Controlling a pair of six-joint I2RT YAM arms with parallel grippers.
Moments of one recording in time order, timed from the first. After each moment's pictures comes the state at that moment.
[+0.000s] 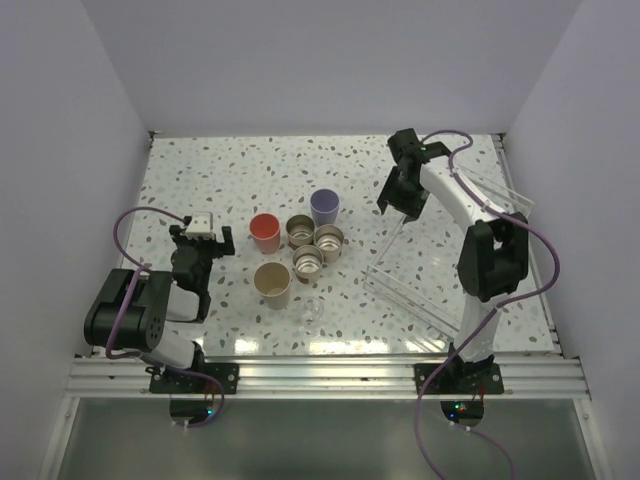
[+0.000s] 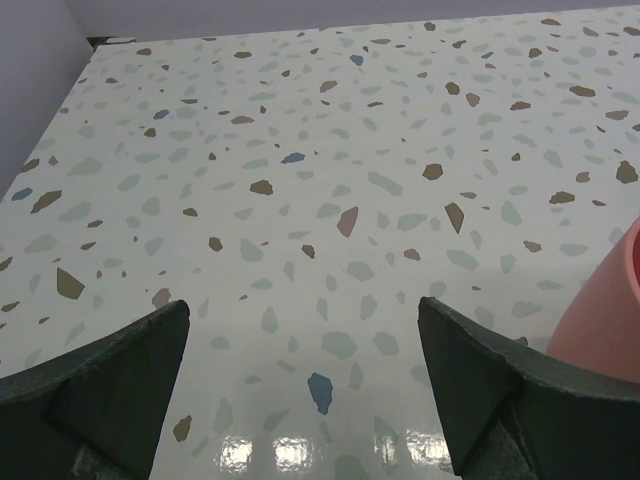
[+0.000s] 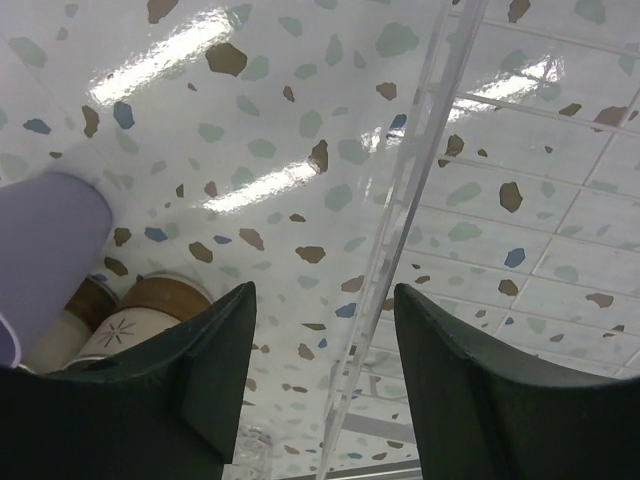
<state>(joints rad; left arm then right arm) -0.05 1.51 0.17 1.27 -0.08 0.06 0.31 1.91 1.70 -1.06 0.14 0.77</state>
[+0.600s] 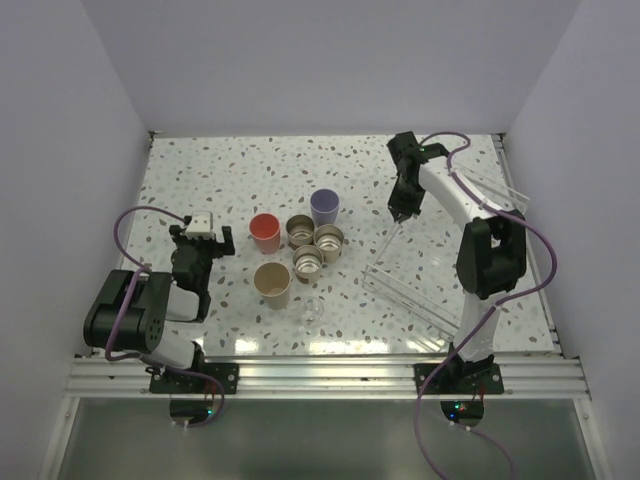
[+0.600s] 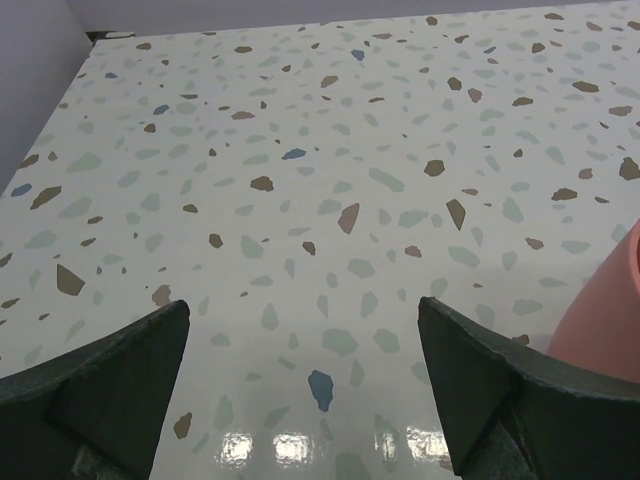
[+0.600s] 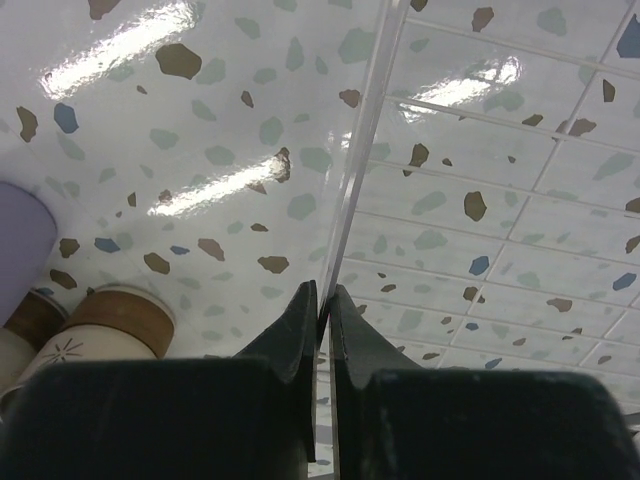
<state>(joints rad) -0.05 1.51 0.17 1.27 -0.08 0.06 0.30 1.94 1.70 -1.08 0.18 0.70</state>
